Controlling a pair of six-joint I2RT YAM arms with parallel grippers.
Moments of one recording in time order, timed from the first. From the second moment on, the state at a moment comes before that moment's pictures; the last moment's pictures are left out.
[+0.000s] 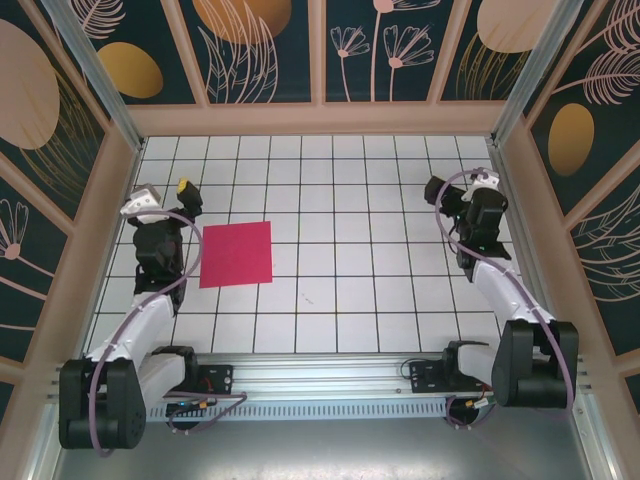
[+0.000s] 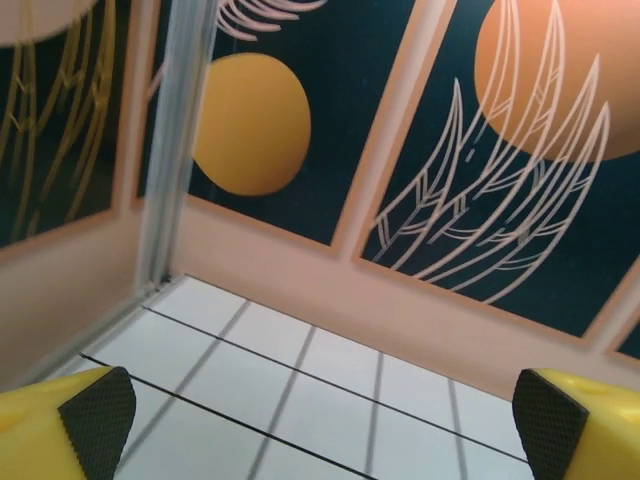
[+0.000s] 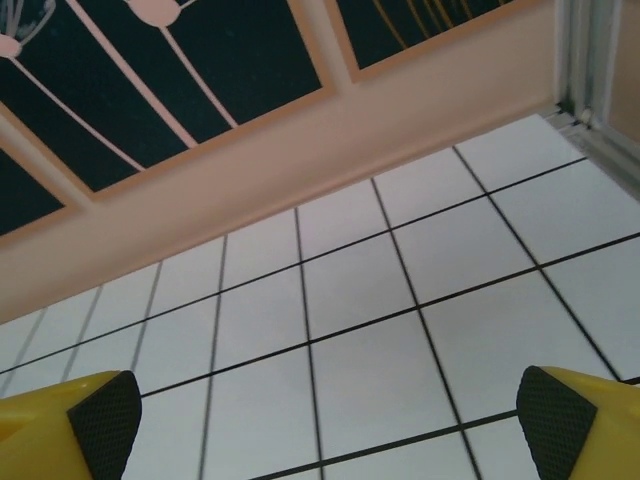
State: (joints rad) left arm -0.02 1.01 0.43 0.64 -0.20 -0.35; right arm -0.01 1.17 0.65 0.24 -0.08 0.40
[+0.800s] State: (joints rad) left arm -0.31 1.47 0.75 -0.25 0.04 -0.63; right arm 0.32 1.18 0.57 0.02 -0.31 0.69
